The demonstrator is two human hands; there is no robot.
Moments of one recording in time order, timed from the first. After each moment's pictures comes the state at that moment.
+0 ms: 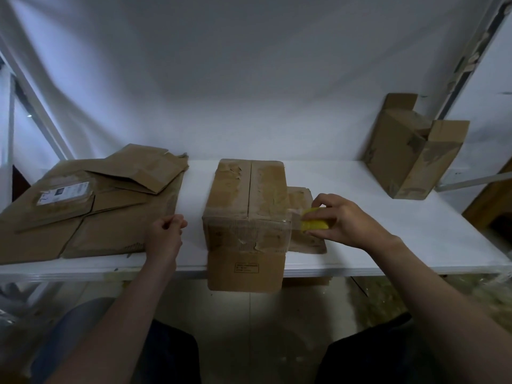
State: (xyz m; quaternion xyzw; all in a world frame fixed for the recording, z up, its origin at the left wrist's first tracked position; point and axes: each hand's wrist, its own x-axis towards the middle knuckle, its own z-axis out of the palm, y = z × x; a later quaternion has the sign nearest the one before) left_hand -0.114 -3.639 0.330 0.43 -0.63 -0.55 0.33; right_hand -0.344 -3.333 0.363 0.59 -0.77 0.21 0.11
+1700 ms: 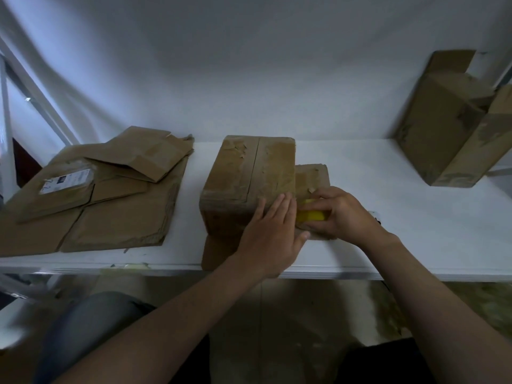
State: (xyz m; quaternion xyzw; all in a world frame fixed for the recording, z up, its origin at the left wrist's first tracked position) left_hand -0.221 -3.523 0.321 0.06 -1.00 -0.02 0.03; right_hand -0.379 -3.378 0.313 0.59 -0.76 0.27 0.09
